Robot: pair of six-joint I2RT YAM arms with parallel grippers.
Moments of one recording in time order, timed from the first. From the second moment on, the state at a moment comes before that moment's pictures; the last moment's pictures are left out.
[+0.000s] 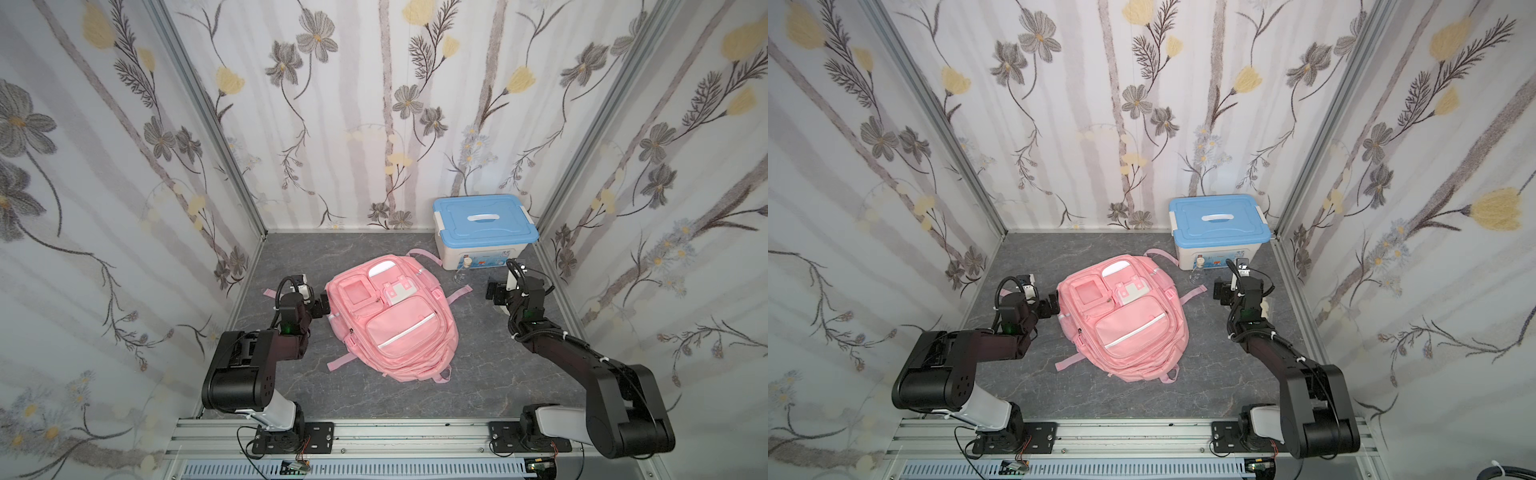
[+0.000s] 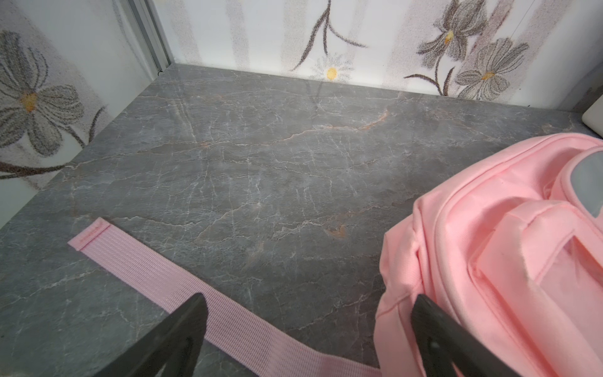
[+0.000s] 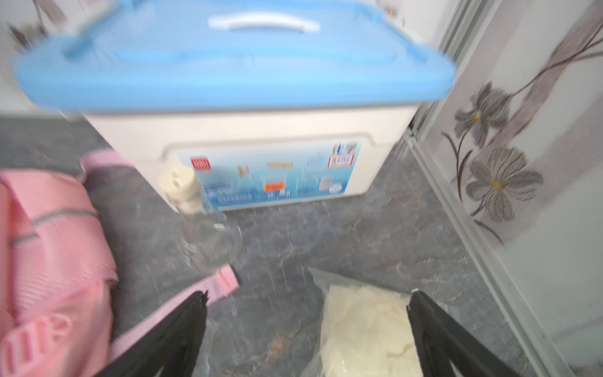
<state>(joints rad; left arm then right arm) 0.01 1.56 0.41 0.75 -0.01 -0.10 0.09 1.24 0.59 0.31 0.18 0.09</state>
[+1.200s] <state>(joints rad) -0.37 1.36 0.95 -0.49 -0.10 0.55 0.57 1.46 0.78 -0.42 -0.18 1.38</state>
